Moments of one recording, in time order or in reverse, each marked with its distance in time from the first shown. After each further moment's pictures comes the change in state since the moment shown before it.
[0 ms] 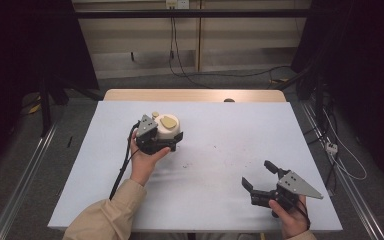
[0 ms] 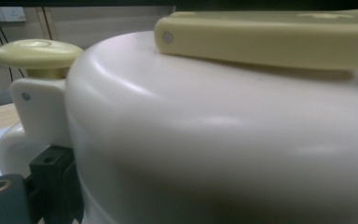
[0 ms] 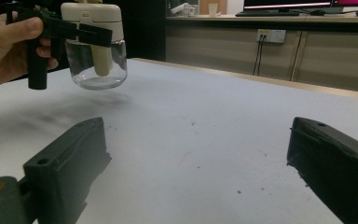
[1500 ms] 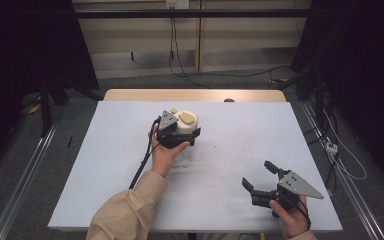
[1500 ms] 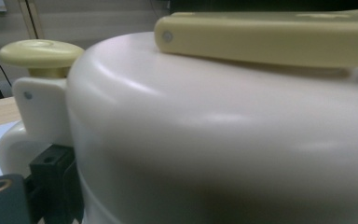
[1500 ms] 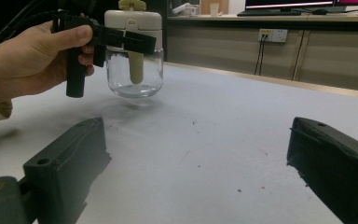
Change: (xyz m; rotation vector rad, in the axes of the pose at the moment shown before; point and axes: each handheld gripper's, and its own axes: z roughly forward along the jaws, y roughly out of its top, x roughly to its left) left arm -0.022 0.001 0.054 0.017 -0.015 -0.018; right arm -0.002 -0.001 -0.001 0.004 0.005 0.005
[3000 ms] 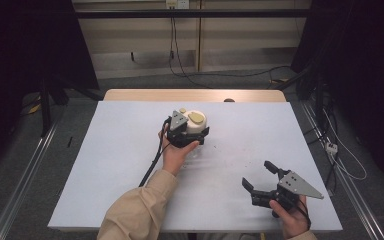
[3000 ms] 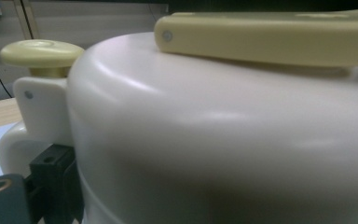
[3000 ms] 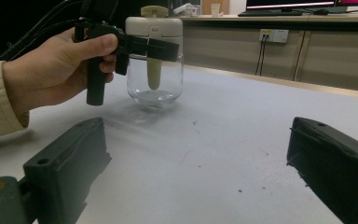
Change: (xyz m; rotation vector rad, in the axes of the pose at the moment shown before) left arm -0.015 -0.006 0.027 -0.024 0.003 -0.005; right arm 0.000 0.000 0.000 -0.003 0.003 0.001
